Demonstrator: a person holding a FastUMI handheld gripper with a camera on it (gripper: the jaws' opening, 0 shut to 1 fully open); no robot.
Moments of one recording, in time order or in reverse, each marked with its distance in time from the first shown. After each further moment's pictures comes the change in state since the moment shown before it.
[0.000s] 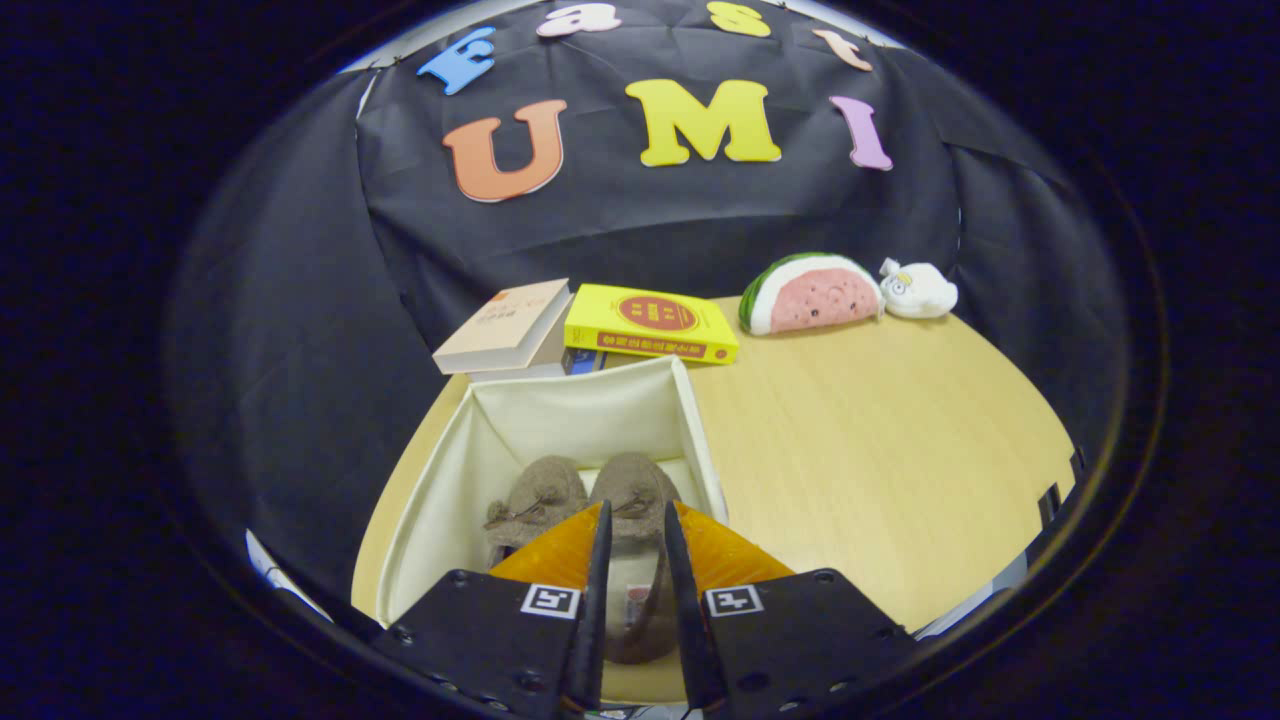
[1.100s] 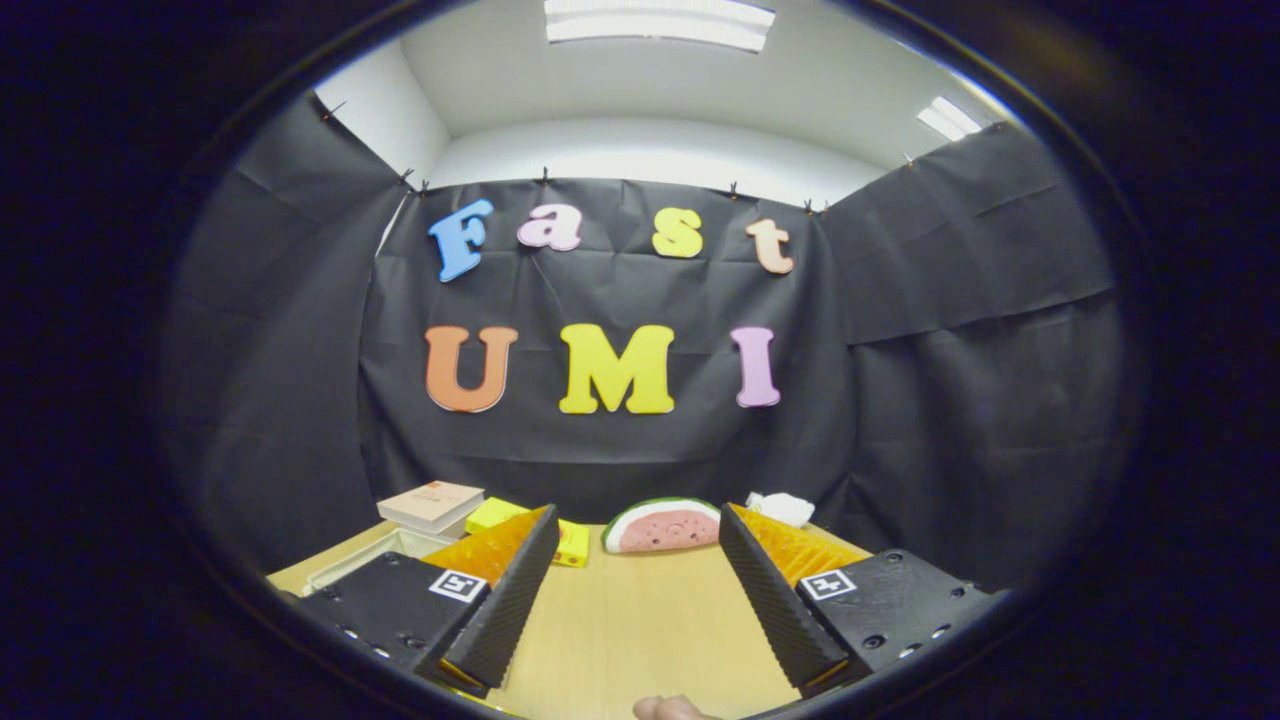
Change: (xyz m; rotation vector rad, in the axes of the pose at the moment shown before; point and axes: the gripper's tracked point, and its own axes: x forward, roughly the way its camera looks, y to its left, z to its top) arm -0.208 -0.200 0.096 -0.090 -0.680 -0.148
